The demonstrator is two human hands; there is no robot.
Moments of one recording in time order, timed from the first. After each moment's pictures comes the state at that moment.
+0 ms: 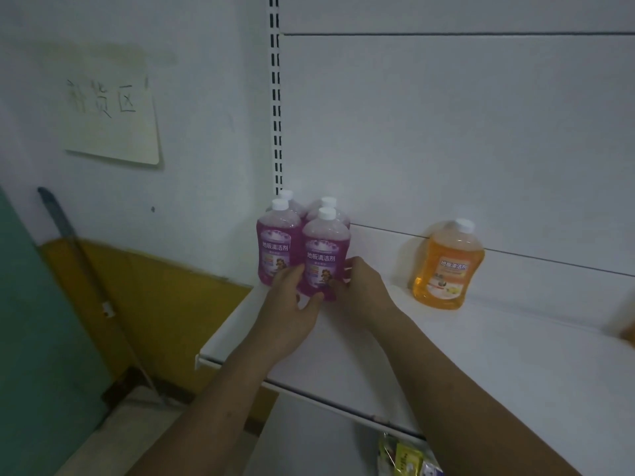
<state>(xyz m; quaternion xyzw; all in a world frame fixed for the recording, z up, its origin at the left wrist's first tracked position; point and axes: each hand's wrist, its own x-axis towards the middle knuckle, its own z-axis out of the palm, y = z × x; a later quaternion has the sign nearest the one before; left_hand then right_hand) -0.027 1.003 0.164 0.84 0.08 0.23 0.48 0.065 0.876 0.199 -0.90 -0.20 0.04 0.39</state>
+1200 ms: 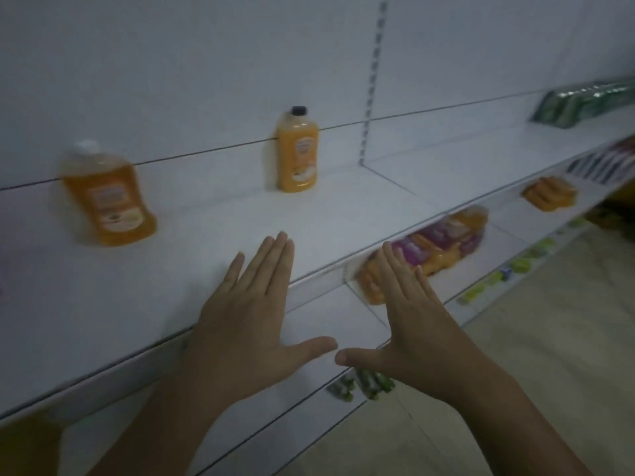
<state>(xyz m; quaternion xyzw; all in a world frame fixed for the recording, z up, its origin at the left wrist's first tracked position) -0.108 0.712 0.177 0.92 -0.38 0.07 0.09 -0.218 0.493 0.178 -0.98 0.05 -0.06 0.15</state>
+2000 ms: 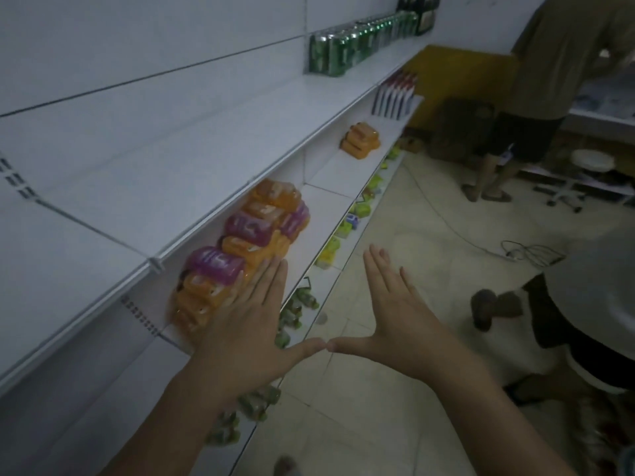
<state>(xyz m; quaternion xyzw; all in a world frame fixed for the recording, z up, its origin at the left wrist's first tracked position) -0.132 0.270 0.091 0.80 -0.59 -0.03 0.09 -0.326 0.130 0.108 -0.93 0.33 -0.04 0.16</state>
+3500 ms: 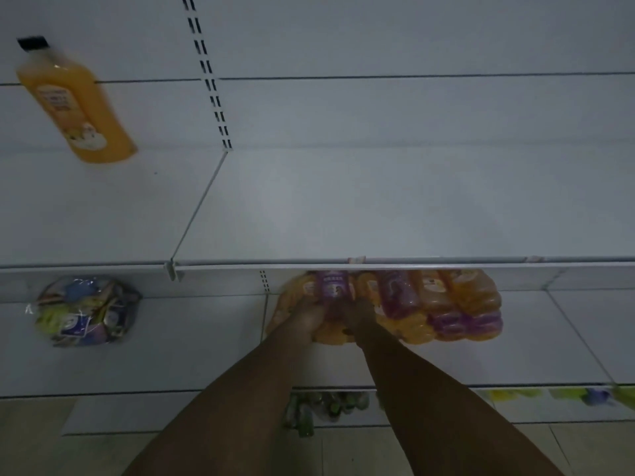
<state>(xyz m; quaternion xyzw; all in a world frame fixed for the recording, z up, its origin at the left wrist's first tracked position) 0.063 0.086 -0.121 0.72 0.25 -0.22 0.61 0.065 -0.037 -0.110 -0.75 0.23 0.19 0.60</state>
